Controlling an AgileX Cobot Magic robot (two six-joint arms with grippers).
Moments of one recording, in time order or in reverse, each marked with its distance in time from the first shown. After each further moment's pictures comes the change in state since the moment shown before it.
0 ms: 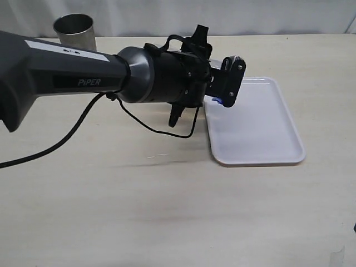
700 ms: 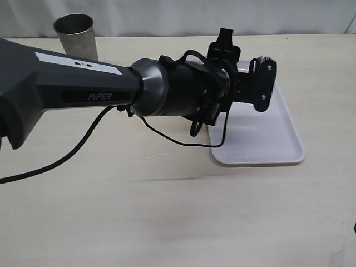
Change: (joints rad) left arm -0.062 0.000 0.000 0.137 -0.183 -0.352; right arm 0.000 0.000 0.000 0.000 0.000 0.000
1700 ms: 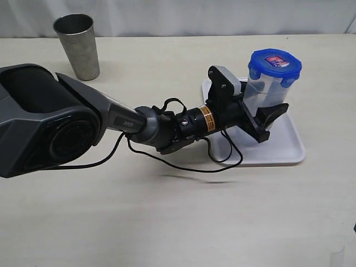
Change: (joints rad) left arm 0.169 0.375 -0.001 -0.914 -1.479 -0.122; right arm 0.000 0.000 0.000 0.000 0.000 0.000
